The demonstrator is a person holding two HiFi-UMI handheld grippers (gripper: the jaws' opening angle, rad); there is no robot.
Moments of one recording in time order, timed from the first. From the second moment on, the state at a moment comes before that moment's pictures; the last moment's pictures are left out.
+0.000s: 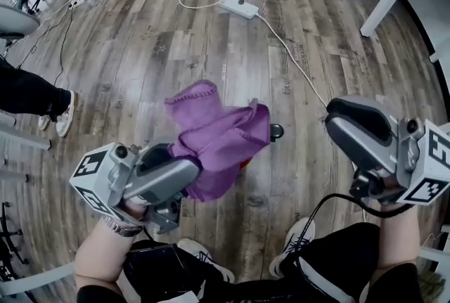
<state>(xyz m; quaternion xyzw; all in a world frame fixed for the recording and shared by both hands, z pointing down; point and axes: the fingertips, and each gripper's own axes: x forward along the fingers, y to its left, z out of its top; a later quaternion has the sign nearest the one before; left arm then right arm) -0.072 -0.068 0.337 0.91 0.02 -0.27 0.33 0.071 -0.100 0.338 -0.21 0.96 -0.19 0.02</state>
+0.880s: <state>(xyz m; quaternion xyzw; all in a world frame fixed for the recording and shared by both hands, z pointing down) -0.013 -0.044 0.333 0.91 0.05 -0.22 0.34 -0.017 -0.038 0.355 -0.11 0.98 -0.18 -0.05</state>
